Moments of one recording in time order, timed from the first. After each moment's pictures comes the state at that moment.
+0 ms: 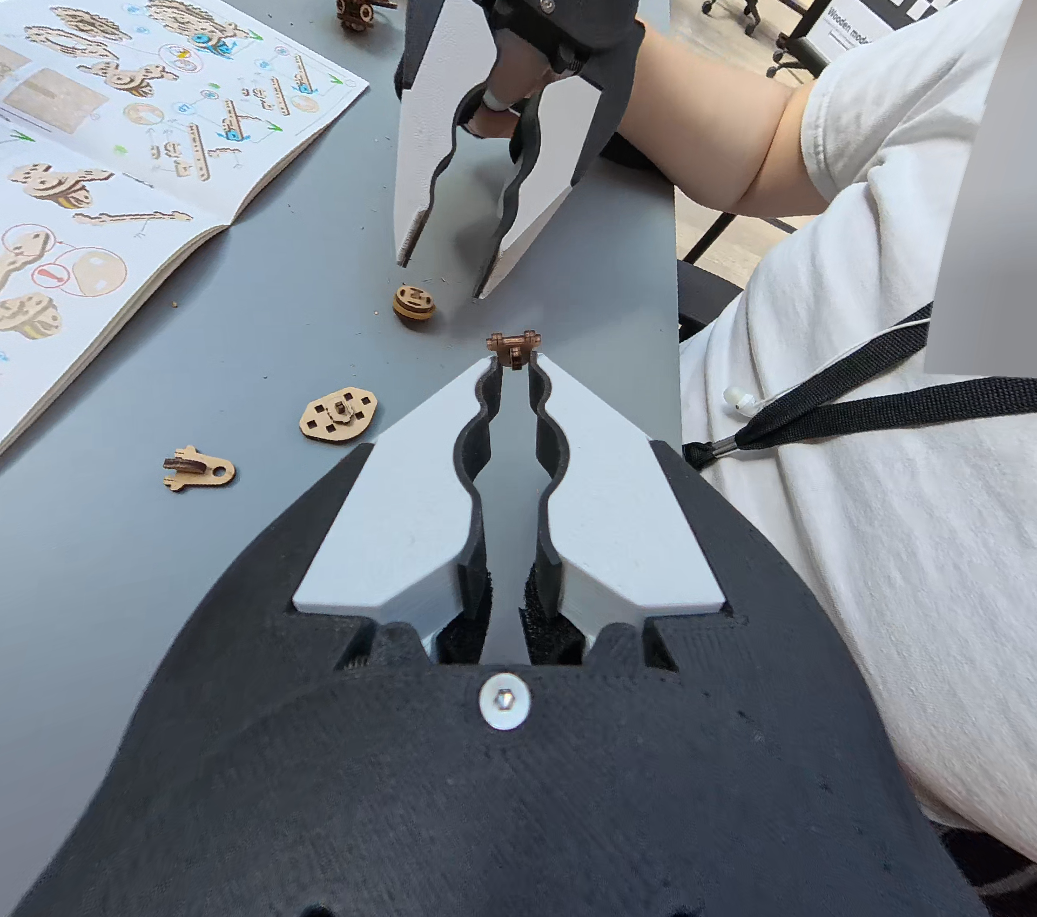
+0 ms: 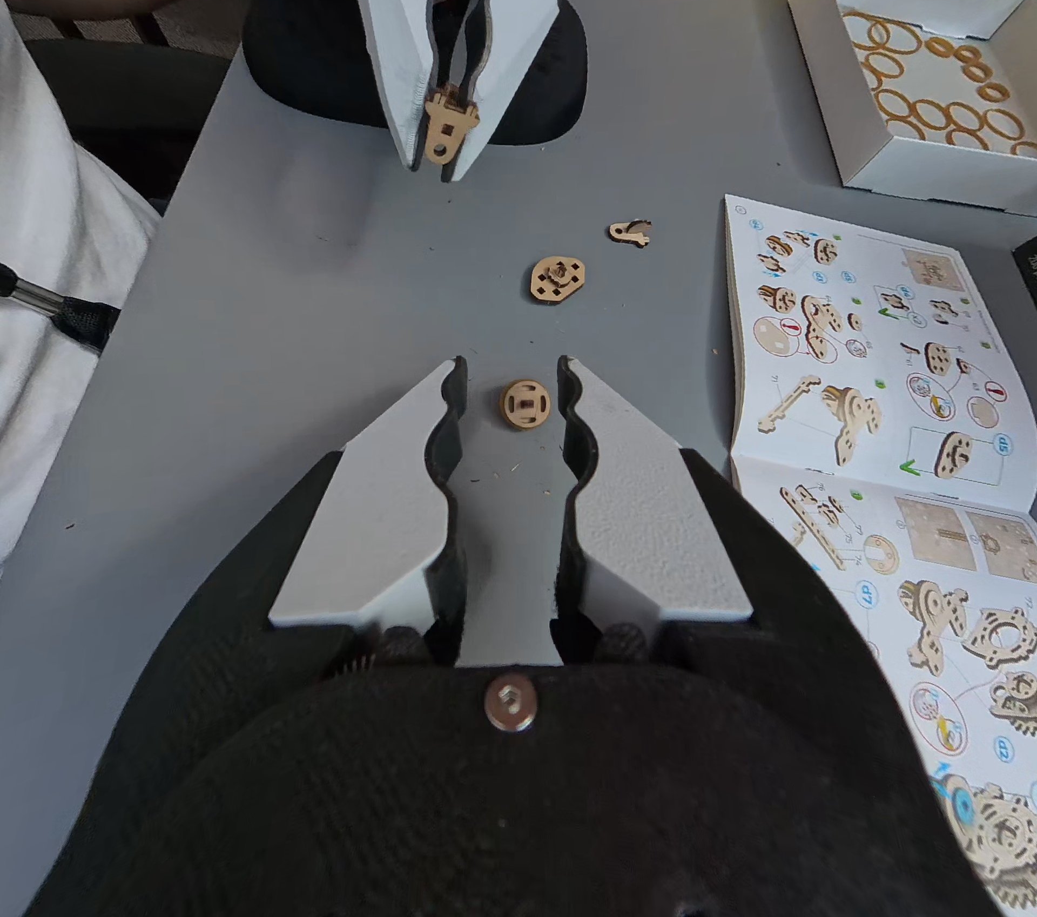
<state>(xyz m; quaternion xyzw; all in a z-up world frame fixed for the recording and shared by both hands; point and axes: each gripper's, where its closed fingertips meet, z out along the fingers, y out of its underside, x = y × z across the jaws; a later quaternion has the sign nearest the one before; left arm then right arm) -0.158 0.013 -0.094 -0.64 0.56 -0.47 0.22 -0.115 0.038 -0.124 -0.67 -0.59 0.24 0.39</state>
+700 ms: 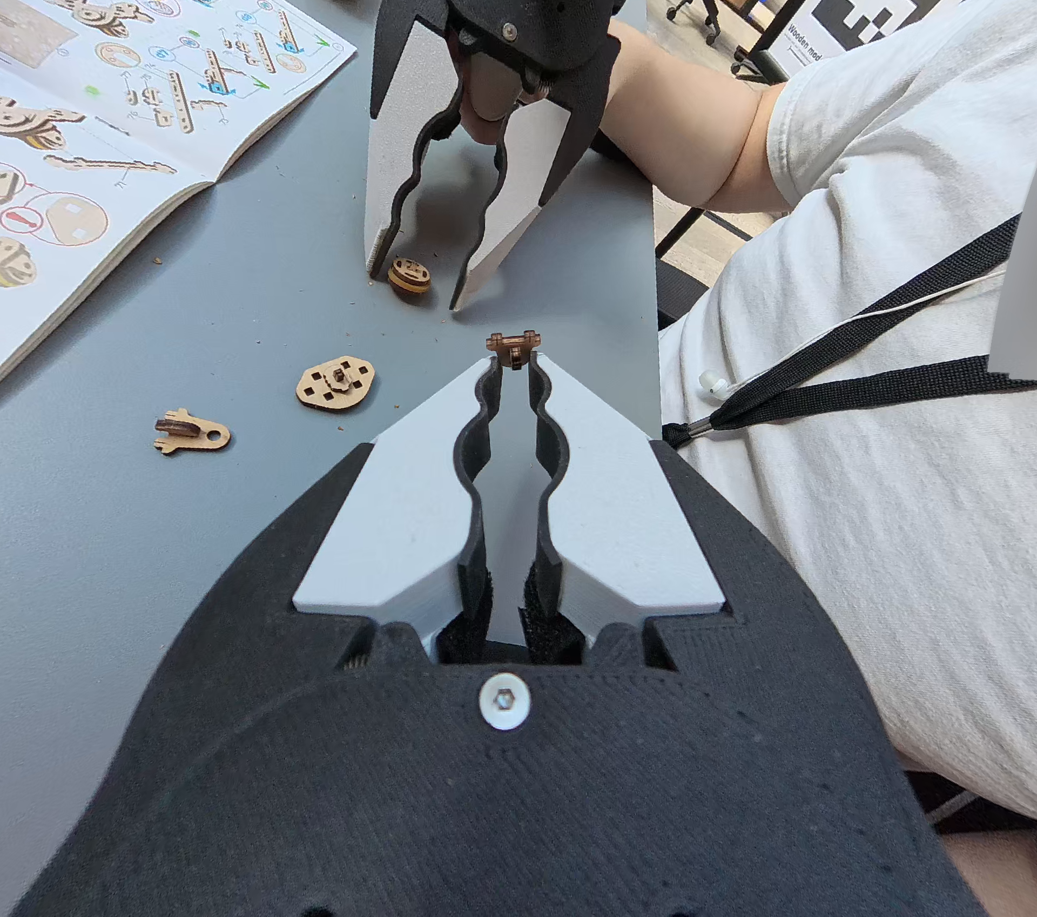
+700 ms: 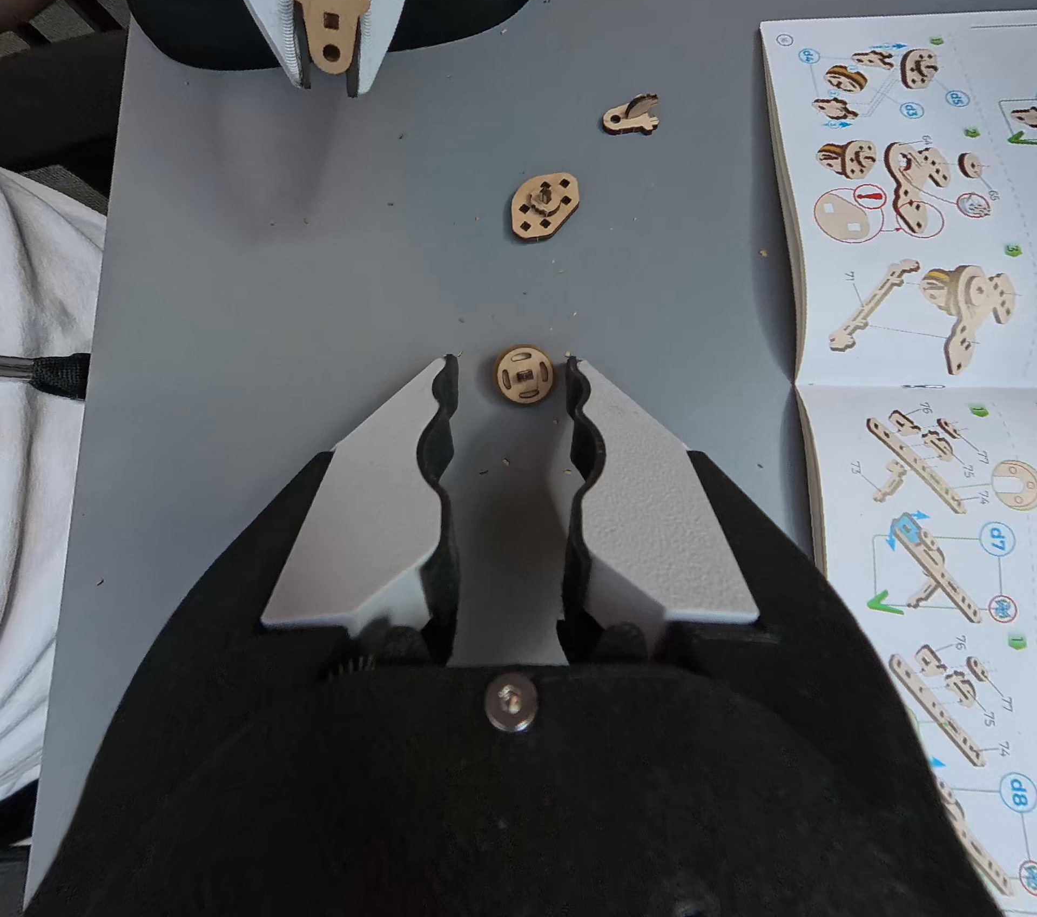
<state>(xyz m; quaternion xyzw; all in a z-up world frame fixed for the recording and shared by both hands) -0.170 0.016 -0.097 -0.64 0.55 -0.50 0.18 -0.114 0.044 -0.156 -0.76 -0.53 0.24 0.29</state>
